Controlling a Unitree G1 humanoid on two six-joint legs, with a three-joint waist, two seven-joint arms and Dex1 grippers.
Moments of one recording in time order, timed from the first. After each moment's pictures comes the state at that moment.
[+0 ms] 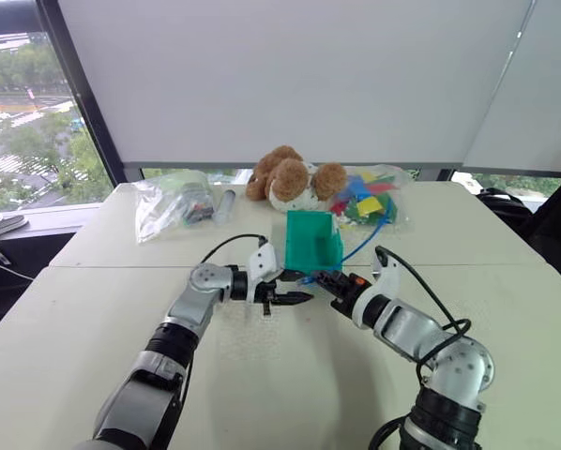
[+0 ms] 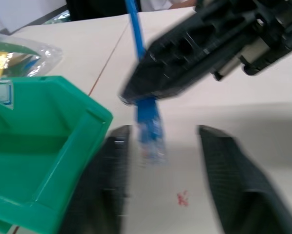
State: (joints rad) left arm -0.83 0.27 -0.18 0.57 -0.14 -0.06 -1.21; right arm -0.56 0.12 -0.54 -0.39 0.94 1.35 -0.15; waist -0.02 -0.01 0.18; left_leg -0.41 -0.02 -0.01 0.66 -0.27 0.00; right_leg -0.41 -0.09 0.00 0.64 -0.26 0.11
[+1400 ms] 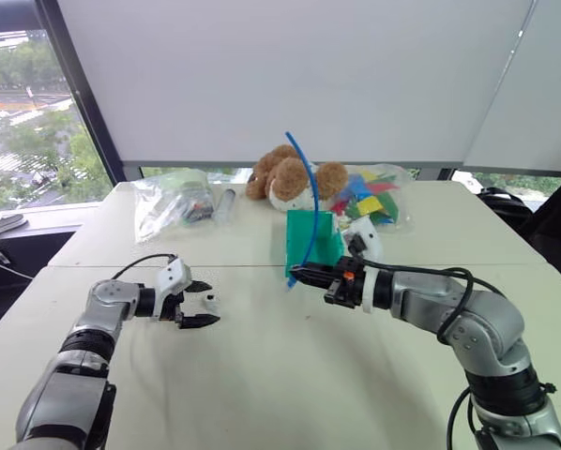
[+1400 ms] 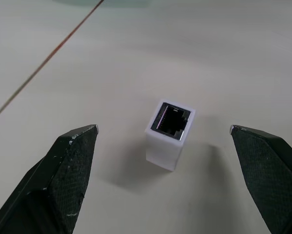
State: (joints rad) left arm -0.85 0.59 -0.06 1.12 -0.07 -0.31 -1.34; right arm -0.61 -0.52 0.03 -0.44 0.75 1.03 0.50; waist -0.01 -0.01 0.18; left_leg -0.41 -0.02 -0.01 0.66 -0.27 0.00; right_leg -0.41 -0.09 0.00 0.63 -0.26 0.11
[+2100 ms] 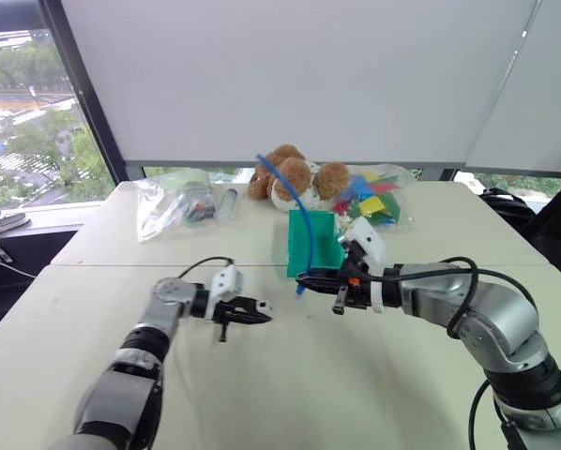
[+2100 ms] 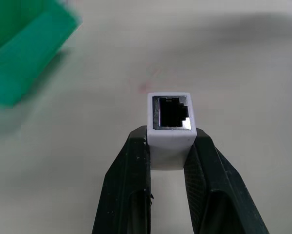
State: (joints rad) left arm -0.87 0.28 -0.11 0.96 -0.08 -0.31 -1.51; right arm -0.66 -0.69 0.16 -0.45 0.61 0.94 0.66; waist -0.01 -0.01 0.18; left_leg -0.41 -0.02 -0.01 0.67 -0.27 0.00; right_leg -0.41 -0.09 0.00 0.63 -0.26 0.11
